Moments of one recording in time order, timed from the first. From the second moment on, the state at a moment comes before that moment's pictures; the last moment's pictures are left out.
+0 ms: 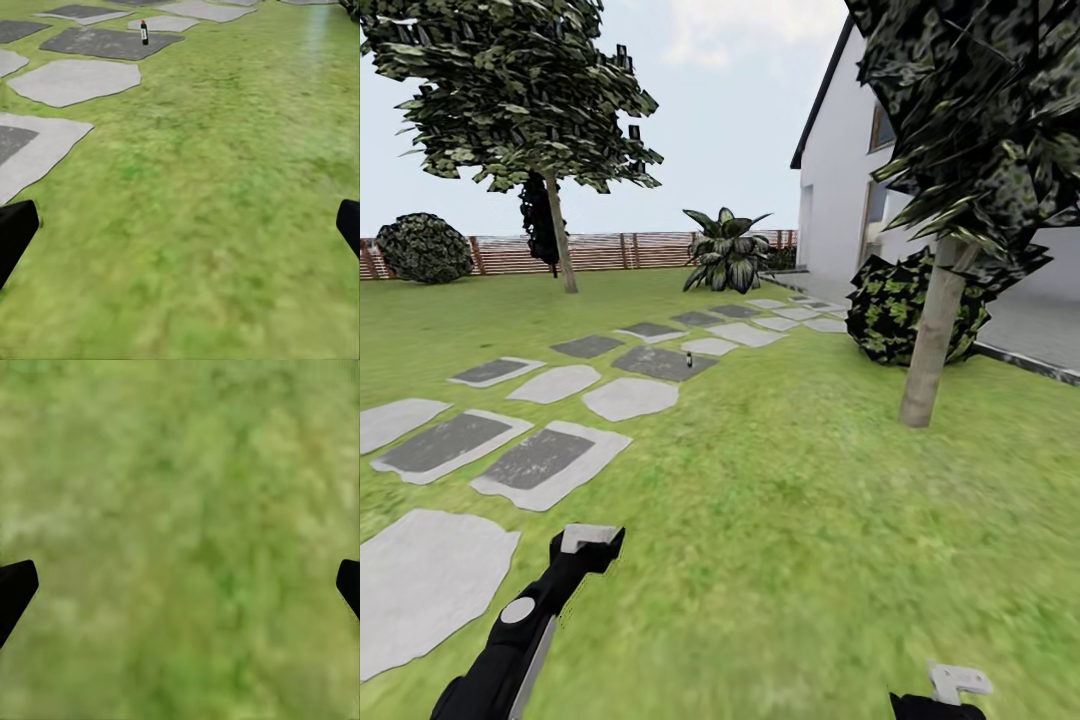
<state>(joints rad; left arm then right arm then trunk) -0.30 0.01 0.10 -1.11 -0.07 0.08 -0.19 -0.01 -0.11 -0.14 -1.15 -0.06 0.50 0.00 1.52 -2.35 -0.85</state>
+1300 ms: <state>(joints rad) -0.30 0.02 0.11 -1.11 -0.08 0.08 -0.19 -0.01 -0.11 -0.15 -1.15 -0.06 0.50 0.00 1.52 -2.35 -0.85</state>
